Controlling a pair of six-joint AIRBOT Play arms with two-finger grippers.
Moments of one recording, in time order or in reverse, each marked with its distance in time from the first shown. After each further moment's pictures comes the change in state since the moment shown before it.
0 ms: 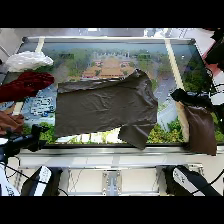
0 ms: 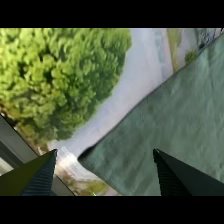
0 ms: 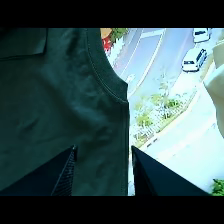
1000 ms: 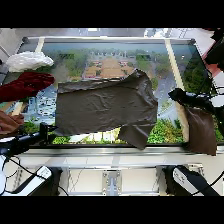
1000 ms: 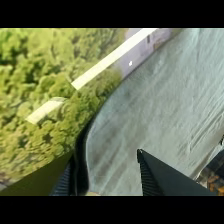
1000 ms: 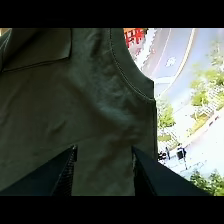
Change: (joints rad) left arm -0.049 -0.237 -0.034 -0.230 0.024 0.229; right arm -0.001 0.018 -0.029 0.117 -0.007 0.007
